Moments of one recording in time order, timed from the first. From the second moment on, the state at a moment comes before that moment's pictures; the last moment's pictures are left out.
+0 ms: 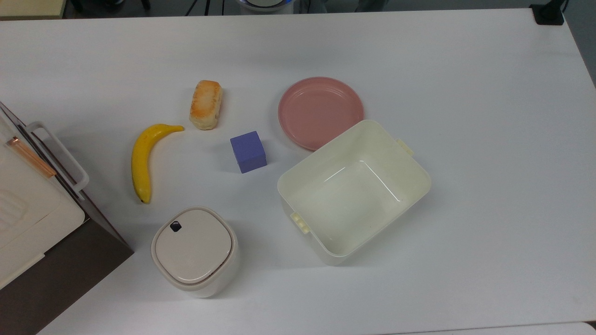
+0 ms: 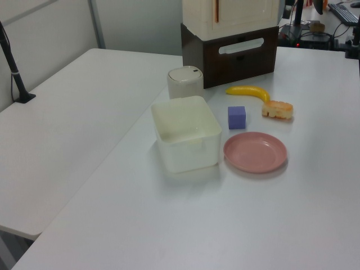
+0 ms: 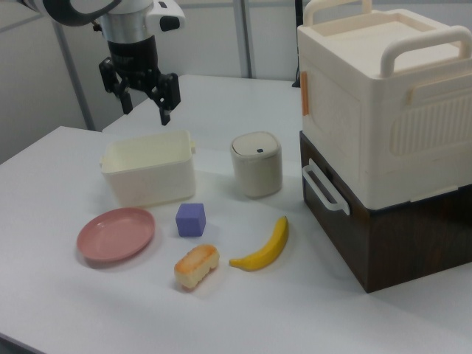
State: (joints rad) arm -0.30 -0.11 0.08 -1.60 0.22 1.58 -0.31
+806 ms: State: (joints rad) arm -0.25 -0.06 0.08 -1.62 0.14 1.70 0.06
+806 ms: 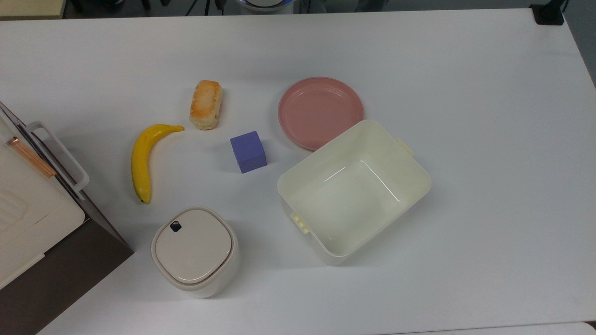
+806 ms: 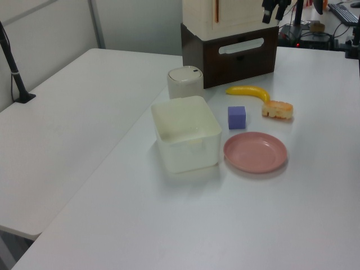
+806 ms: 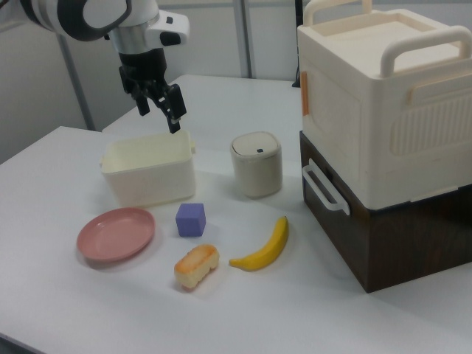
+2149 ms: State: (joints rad) arm -0.23 -0.05 0.07 -1.69 0.12 1.70 0.07
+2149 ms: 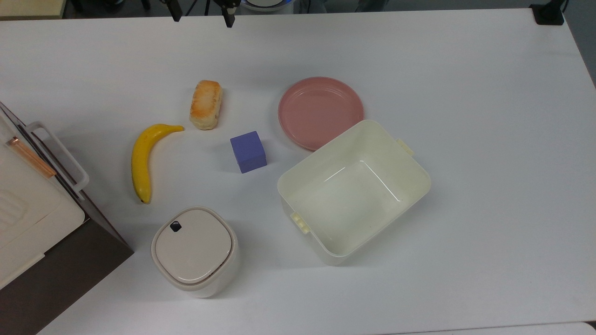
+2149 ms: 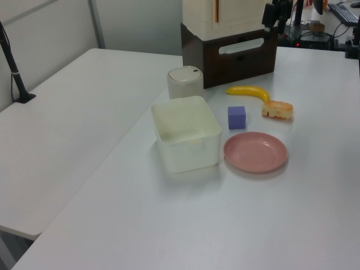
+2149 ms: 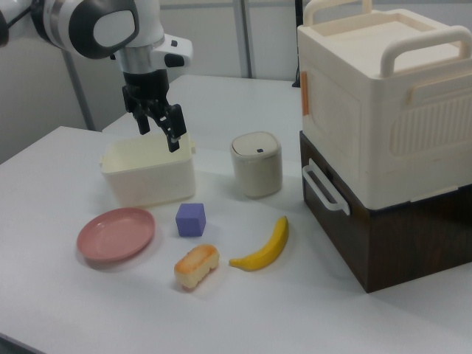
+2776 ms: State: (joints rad) arm -0.20 -0.04 0.08 -1.69 0.12 1.77 -0.07
